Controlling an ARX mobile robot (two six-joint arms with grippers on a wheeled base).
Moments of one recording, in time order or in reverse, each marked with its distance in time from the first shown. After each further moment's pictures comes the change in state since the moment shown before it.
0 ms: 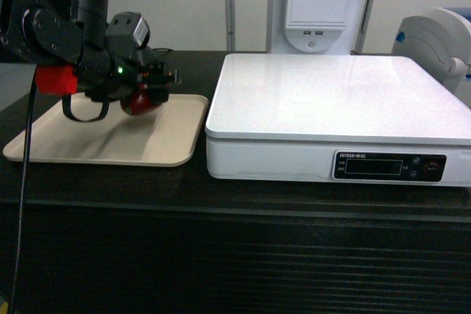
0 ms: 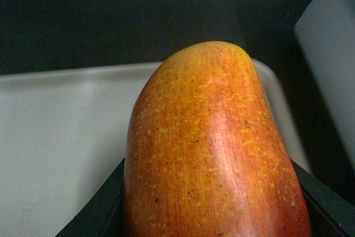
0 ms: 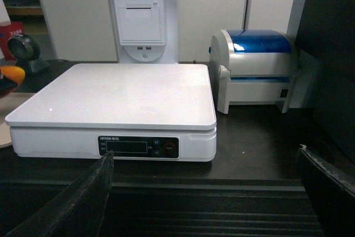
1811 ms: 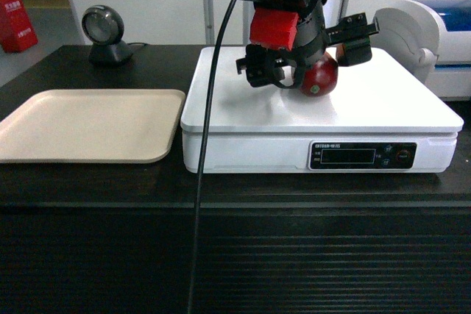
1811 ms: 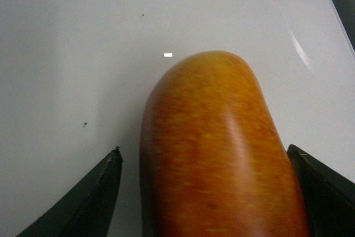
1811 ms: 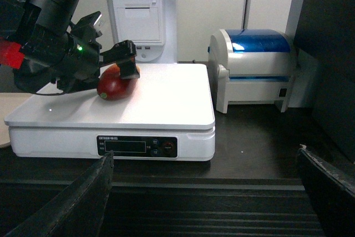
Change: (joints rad) left arm -0.491 0.191 0.533 -0.377 -0.187 -0.460; right arm 0.000 0.000 0.000 0.000 0.000 0.000
